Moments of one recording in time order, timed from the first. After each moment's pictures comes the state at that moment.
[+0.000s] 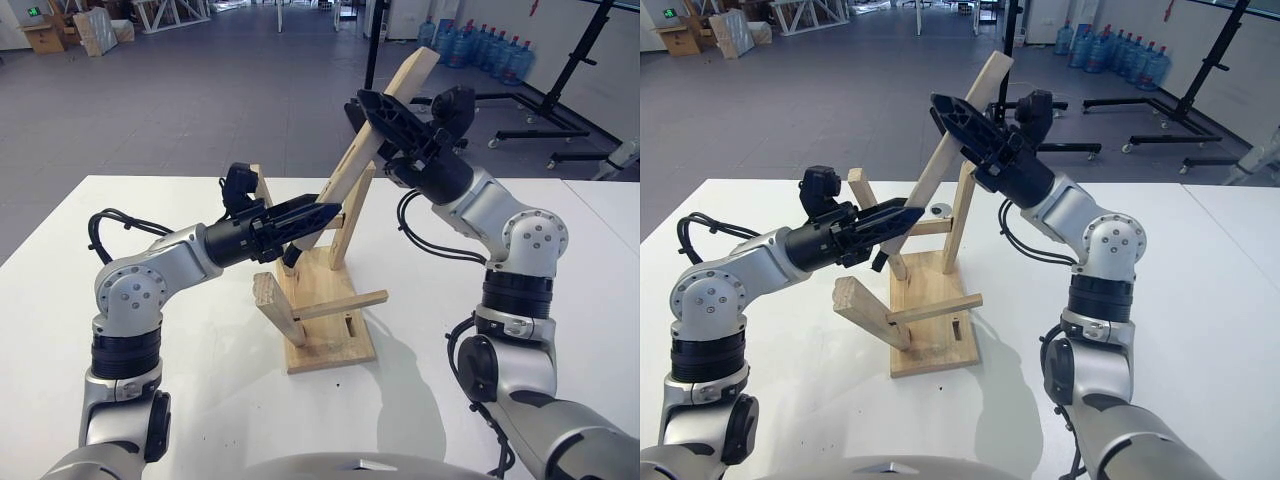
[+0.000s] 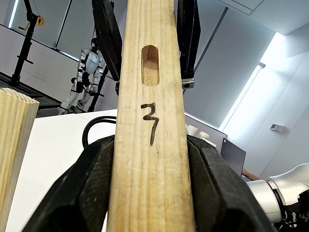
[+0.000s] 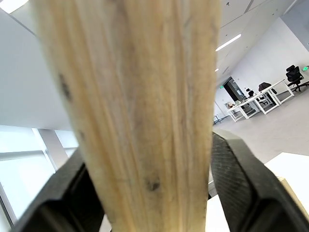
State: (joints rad) left arm -0.47 0.37 0.13 -0.32 -1.21 1.00 -0.60; right arm -0.76 -0.23 -0.32 0.04 1.45 1.02 0.44
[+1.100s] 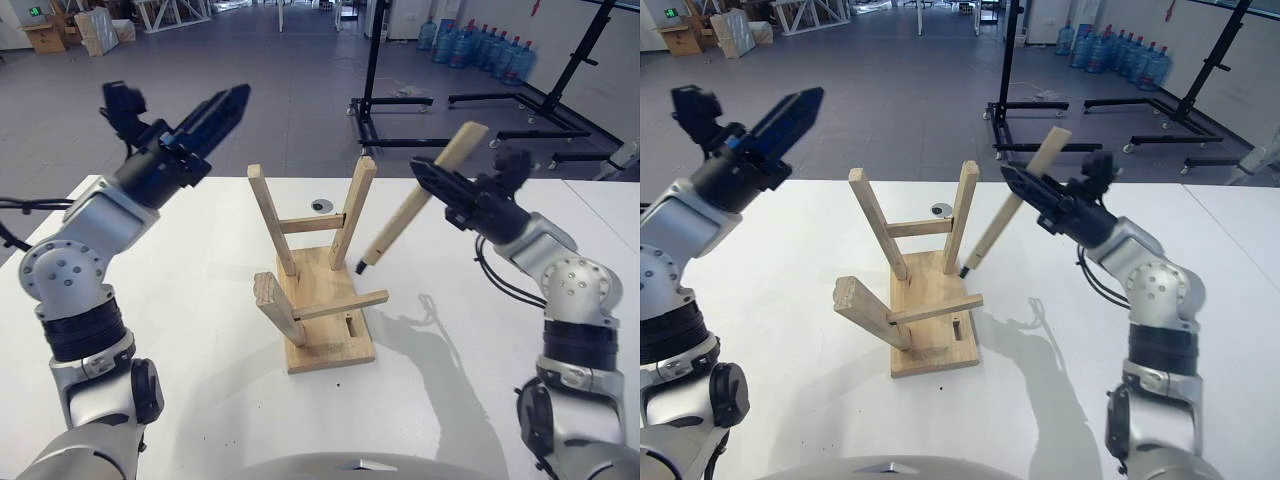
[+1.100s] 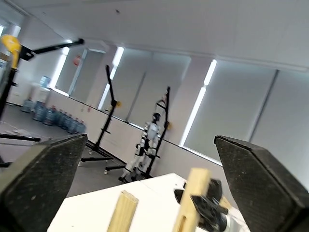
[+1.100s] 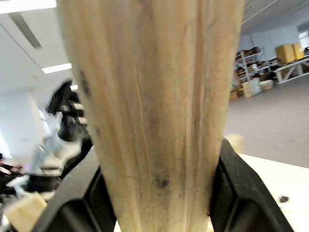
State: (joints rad) left arm -0.57 0.45 0.47 -0.26 -1.33 0.89 -0.26; right arm -0.39 -0.53 -0.33 -0.05 0.98 0.69 0.87
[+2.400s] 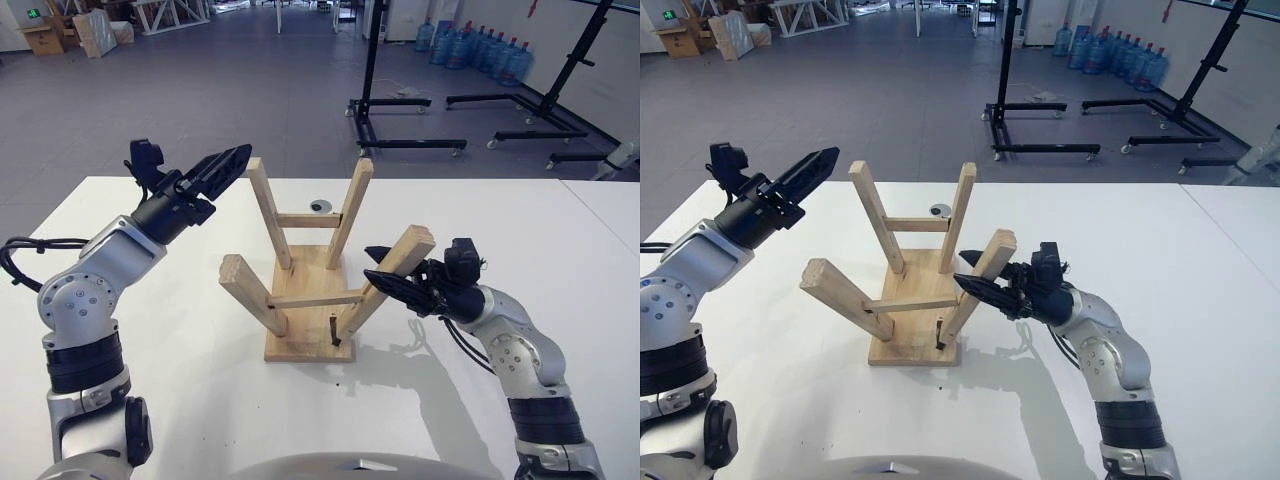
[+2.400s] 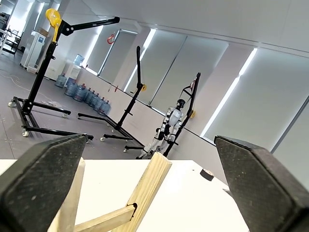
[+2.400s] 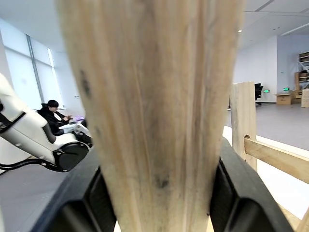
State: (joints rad) left arm -0.41 0.44 0.36 -0.26 -1.23 0.83 -0.30; right arm -0.10 -0.36 -0.05 -0.19 0.77 0.31 1.15
